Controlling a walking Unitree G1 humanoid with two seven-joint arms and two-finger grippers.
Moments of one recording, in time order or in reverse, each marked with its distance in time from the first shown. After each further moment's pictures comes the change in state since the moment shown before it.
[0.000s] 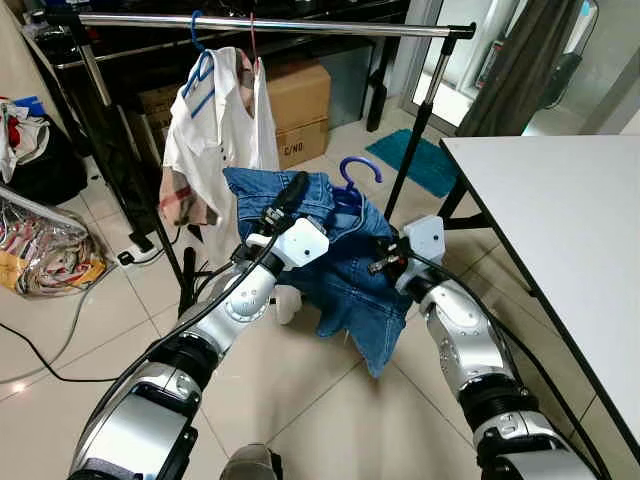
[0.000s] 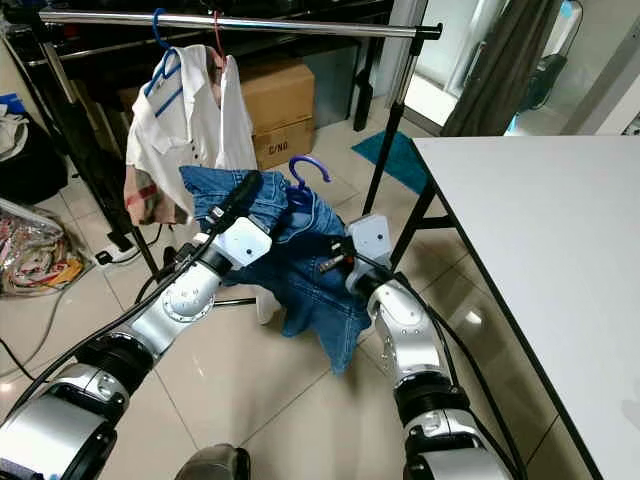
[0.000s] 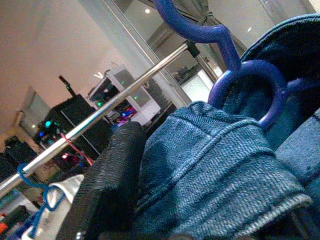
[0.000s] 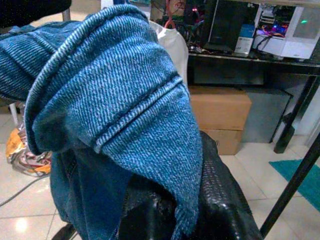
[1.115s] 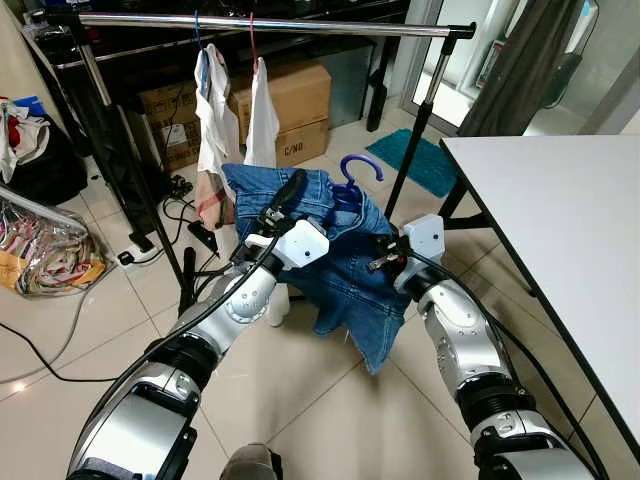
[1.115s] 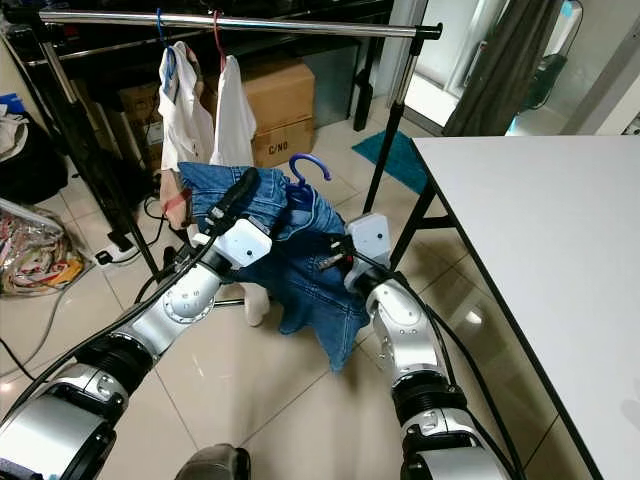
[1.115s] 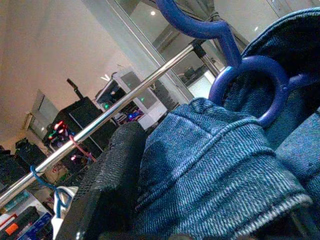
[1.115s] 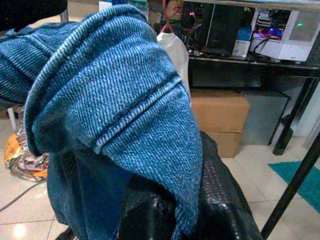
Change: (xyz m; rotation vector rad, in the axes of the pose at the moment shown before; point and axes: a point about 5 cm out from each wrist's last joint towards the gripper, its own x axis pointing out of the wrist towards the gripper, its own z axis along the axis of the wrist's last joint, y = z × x) left arm -0.002 0.003 -0.001 0.046 -0.011 0.033; right arm -0.001 -0.001 0.000 -0.008 -0.020 -0.012
